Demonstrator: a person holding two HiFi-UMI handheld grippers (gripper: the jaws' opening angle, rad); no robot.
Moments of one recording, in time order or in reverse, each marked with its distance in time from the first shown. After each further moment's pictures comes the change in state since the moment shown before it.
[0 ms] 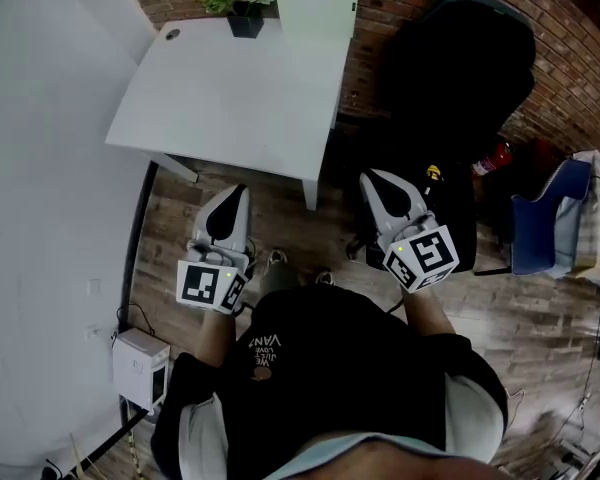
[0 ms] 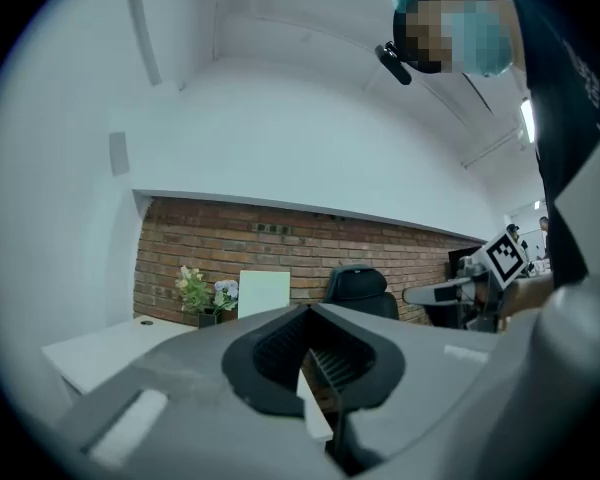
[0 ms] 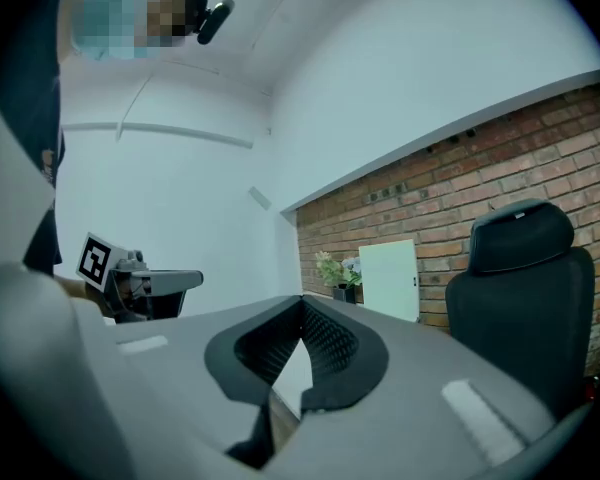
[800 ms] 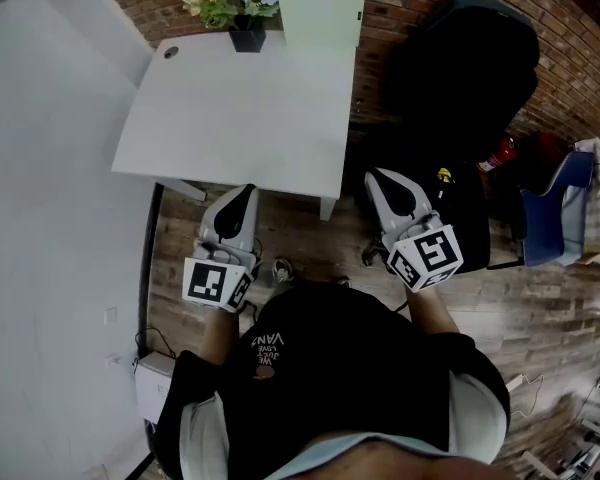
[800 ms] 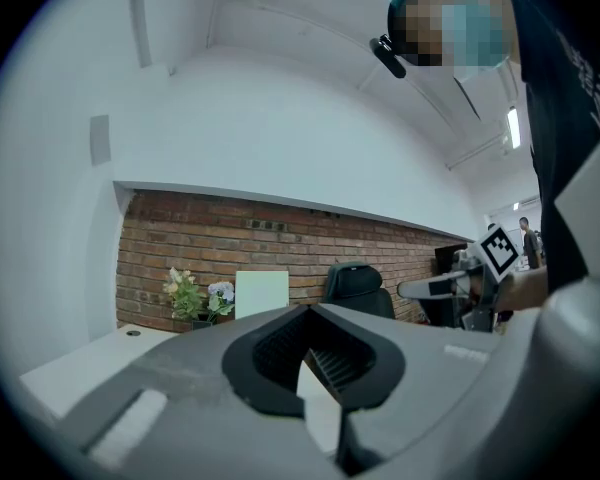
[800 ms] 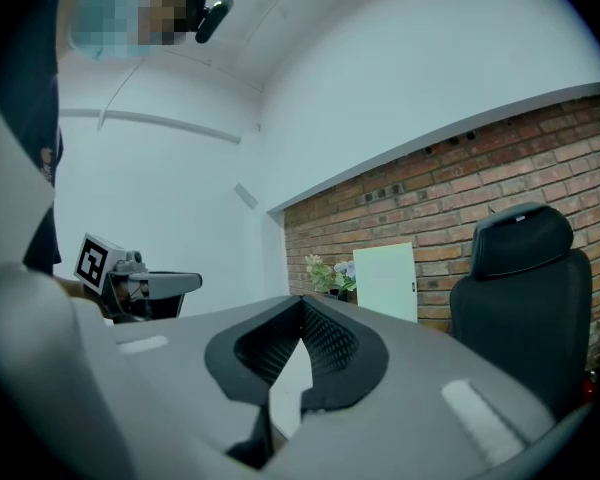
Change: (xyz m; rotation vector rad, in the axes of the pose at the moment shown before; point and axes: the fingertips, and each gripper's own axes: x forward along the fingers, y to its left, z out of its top) left arm 0.028 0.066 0.003 0.026 0.019 -0.112; right arm 0.063 0.012 0.008 0.002 -0.011 -0.096
